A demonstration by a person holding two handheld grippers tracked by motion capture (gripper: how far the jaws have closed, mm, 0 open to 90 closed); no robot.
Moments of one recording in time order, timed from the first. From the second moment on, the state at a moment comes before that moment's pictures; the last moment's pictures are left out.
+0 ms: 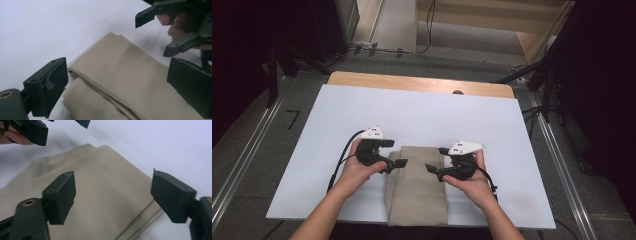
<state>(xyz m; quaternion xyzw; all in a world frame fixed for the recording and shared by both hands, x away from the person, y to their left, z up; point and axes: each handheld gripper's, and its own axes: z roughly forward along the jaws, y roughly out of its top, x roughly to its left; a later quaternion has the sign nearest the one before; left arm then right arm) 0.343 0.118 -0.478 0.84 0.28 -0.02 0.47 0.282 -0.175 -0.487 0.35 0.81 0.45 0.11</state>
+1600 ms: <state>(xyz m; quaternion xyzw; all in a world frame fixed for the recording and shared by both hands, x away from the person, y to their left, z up) 0.424 0.113 -0.419 0.80 0.31 0.11 0.50 0.380 -0.212 -0.430 0.44 0.75 0.47 0.18</state>
